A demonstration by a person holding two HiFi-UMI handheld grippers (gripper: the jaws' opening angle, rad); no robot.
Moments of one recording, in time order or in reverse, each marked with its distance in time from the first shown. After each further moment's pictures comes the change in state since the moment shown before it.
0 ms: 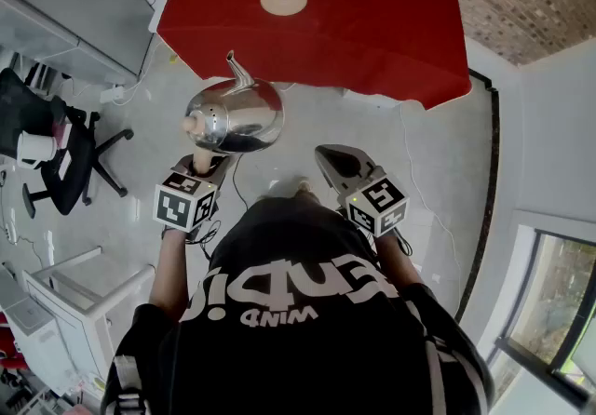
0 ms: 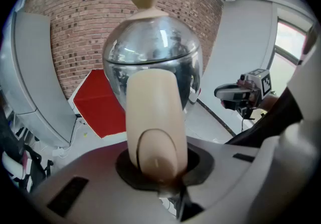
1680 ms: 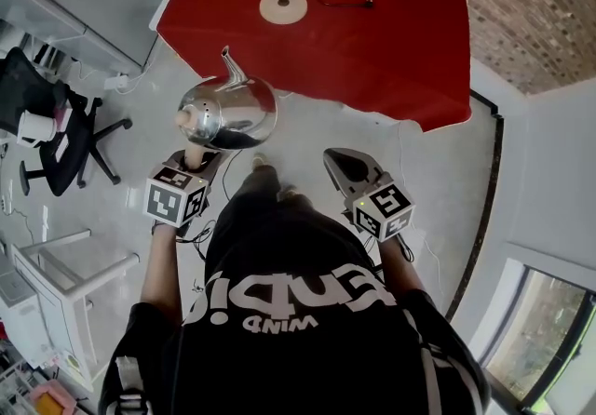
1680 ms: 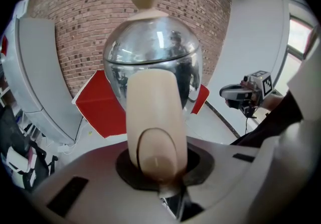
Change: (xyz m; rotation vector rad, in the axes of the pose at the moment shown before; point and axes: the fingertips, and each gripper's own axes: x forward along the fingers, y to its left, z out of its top) left arm 0.033 -0.016 0.043 -0.050 0.009 0.091; right arm -0.029 -0.087 0.003 -0.015 -0.001 0.051
